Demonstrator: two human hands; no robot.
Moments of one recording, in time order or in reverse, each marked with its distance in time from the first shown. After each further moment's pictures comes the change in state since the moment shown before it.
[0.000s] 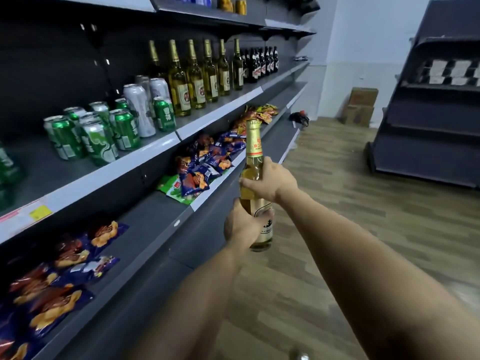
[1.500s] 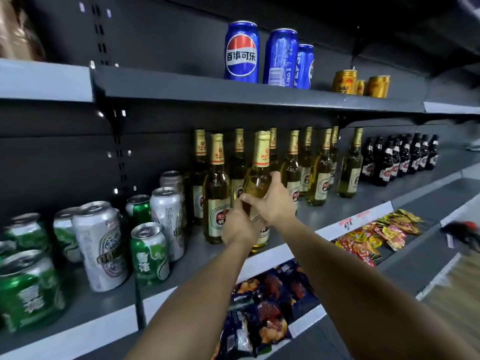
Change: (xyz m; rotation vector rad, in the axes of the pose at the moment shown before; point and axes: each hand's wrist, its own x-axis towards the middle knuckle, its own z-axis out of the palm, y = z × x) left_hand 0.602 0.173 -0.051 0.147 0.656 -0.086; right_hand 0.636 -0.086 0.042 0.443 0.014 -0.497
